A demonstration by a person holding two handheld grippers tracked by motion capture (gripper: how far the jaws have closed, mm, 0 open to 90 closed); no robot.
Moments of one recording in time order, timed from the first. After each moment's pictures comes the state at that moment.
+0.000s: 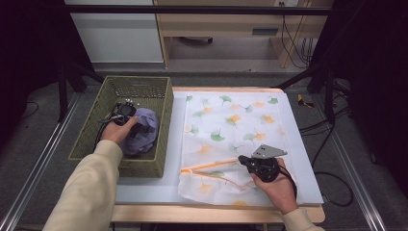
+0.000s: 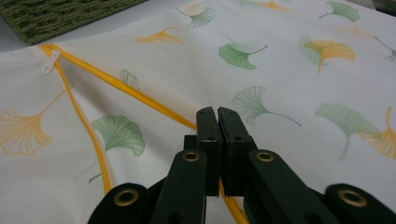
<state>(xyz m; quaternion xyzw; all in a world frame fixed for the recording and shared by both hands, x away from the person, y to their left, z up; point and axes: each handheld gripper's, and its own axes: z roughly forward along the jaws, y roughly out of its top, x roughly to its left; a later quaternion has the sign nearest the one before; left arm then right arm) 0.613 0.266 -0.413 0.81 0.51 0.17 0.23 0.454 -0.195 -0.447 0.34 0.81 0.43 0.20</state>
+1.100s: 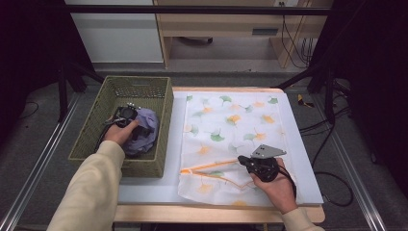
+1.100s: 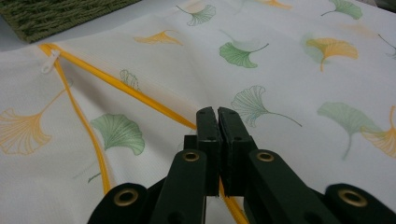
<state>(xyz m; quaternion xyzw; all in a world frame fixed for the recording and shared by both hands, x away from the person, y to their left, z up) 0.620 0.267 -0.437 0.81 0.51 0.16 0.22 0.455 -0.194 -0.448 0.34 0.81 0.42 0.20</state>
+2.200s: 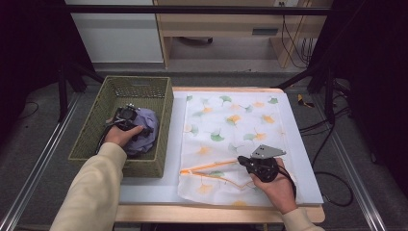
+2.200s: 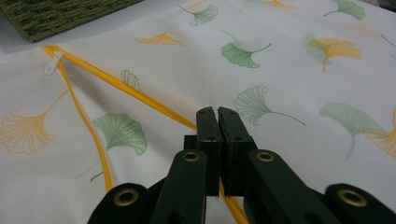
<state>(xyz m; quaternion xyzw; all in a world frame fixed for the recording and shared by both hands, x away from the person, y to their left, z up) 0.620 0.267 -0.442 0.81 0.53 0.16 0.21 0.455 -0.193 -0.448 0.34 0.82 0.42 0.20</state>
